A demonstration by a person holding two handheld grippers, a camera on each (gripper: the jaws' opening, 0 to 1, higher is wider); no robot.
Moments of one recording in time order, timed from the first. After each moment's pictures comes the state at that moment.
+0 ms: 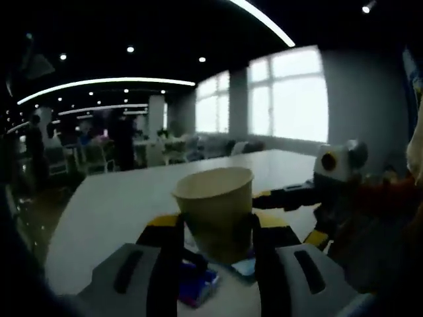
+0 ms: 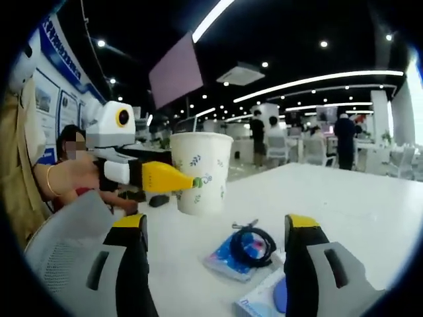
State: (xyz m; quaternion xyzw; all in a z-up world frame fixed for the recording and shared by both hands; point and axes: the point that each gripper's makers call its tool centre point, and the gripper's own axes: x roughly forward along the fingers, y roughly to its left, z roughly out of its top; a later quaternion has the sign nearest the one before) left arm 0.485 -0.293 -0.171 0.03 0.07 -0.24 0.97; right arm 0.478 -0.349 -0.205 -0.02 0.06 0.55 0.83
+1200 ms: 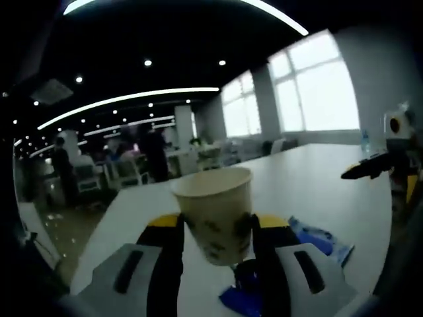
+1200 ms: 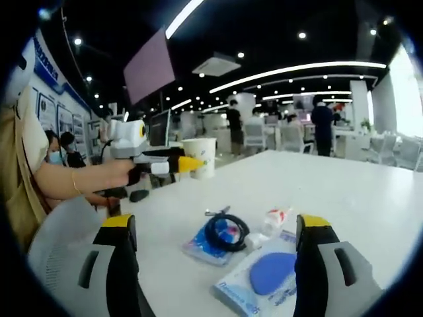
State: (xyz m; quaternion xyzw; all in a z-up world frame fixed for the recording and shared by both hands) left arm 0.582 -0.201 -0.186 0.07 0.03 -0.14 0.99; right arm 0.504 -0.391 -0.209 -0.02 0.10 0.49 0.87
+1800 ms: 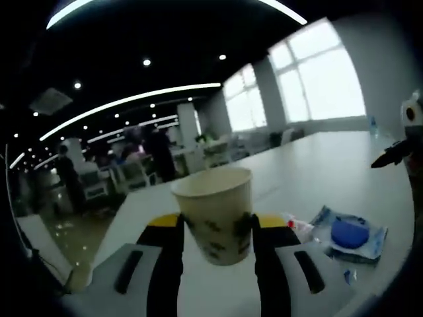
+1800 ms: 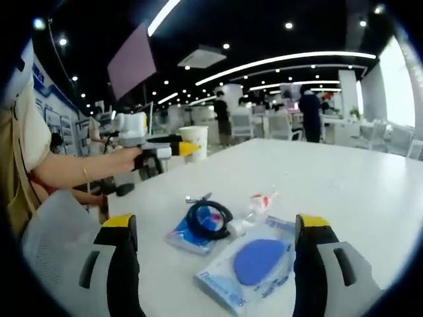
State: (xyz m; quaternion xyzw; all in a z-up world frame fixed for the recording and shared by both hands) left arm 0.642 -0.170 -0.209 0.11 0.04 -0.13 0.98; right arm 0.529 -0.409 -0.242 -0.02 0.14 0.45 0.88
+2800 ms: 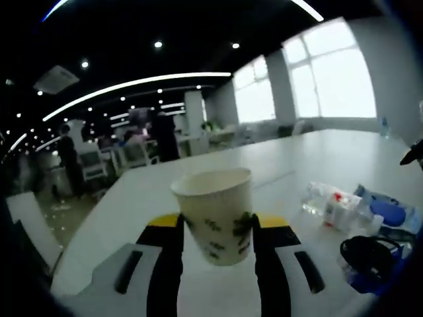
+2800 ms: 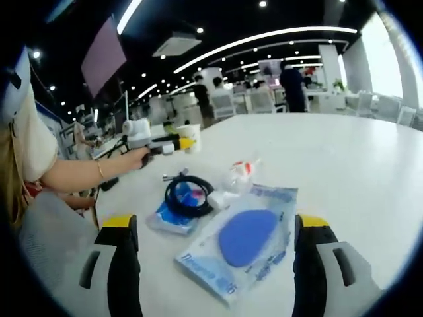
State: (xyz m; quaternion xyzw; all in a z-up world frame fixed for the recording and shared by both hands) left arm 0.717 -0.130 -0.302 0.08 0.07 -0.11 0.99; right arm 0.546 -0.426 -0.298 0.00 0.22 0.41 0.89
